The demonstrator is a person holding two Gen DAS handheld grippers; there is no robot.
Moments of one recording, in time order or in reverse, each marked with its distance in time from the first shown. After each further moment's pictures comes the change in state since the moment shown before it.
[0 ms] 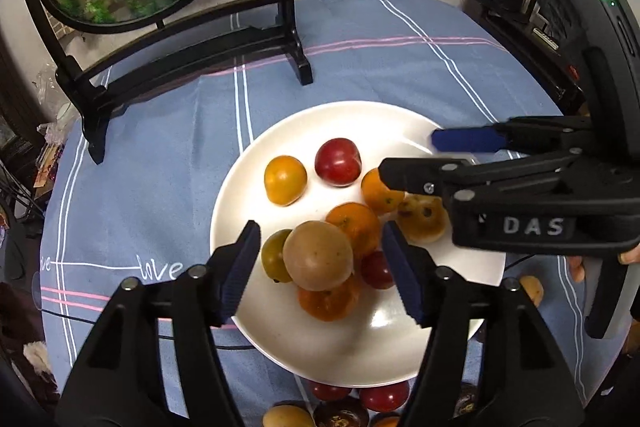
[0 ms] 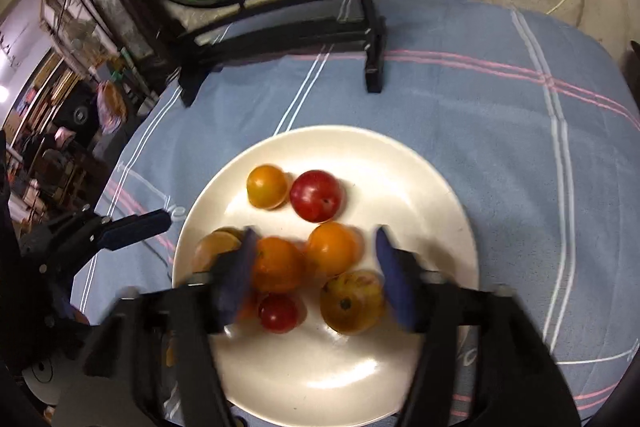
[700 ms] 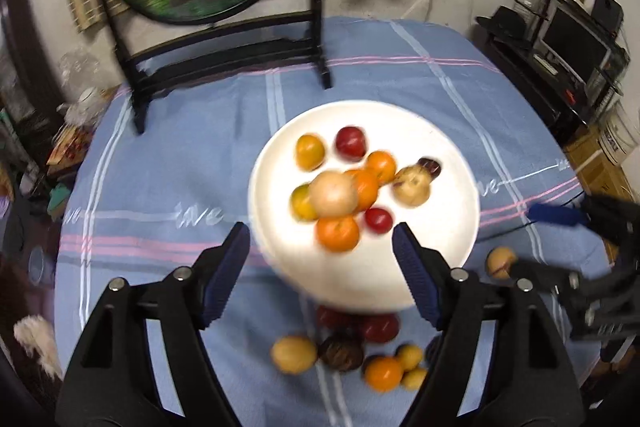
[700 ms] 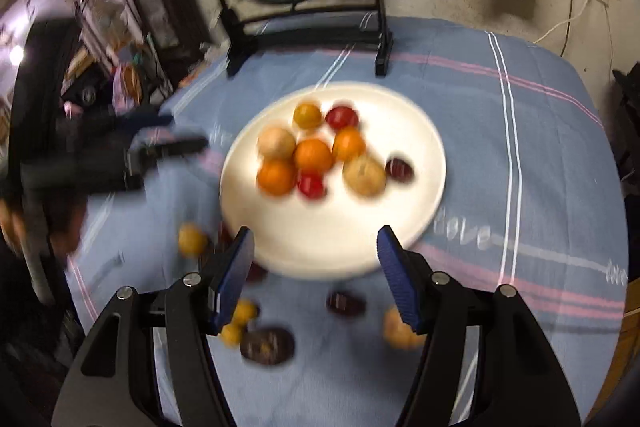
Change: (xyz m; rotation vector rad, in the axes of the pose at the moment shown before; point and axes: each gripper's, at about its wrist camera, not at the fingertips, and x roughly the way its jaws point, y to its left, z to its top) left arm -0.079 0.017 -0.058 -0.095 -0.061 0.028; right arm -0.099 0.036 -0.126 -0.145 -0.054 -0.030
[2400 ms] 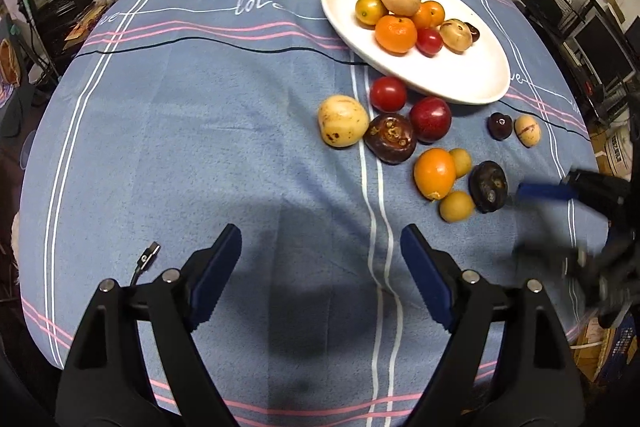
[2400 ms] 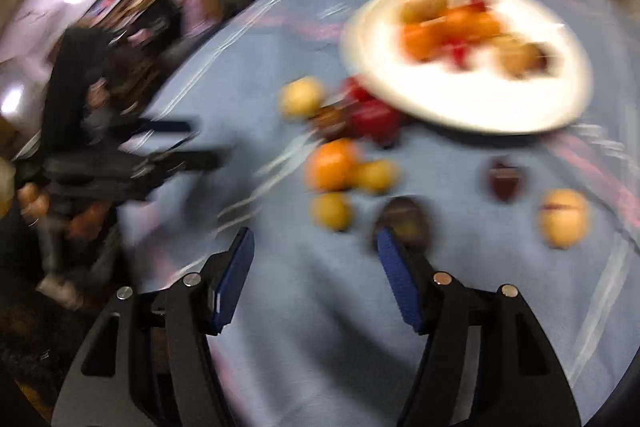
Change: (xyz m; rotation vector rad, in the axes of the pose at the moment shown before) left arm -0.013 0.034 -0.152 -0.199 0.237 -0.022; right arm 0.035 0.062 -0.075 -0.118 0.187 0.203
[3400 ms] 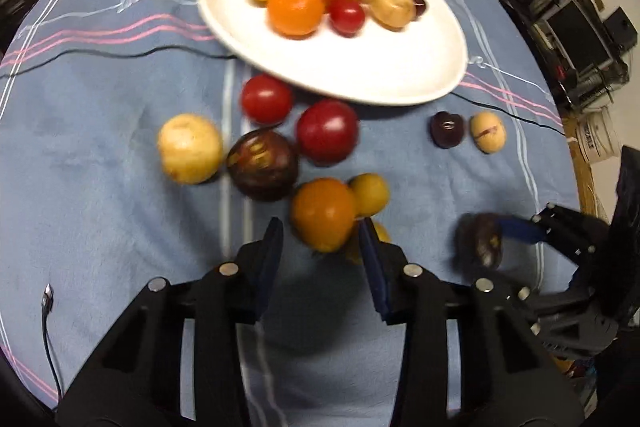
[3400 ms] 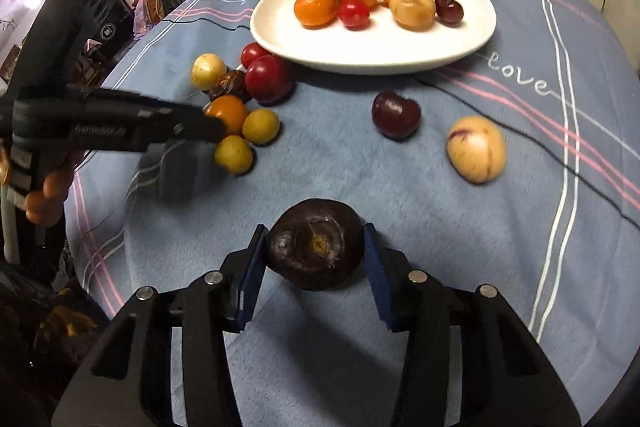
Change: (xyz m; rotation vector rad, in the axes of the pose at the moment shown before) left arm 0.057 -0.077 0.036 0.046 0.083 -0.152; right arm -0.002 -0.044 -0.041 0.053 0.025 -0.112
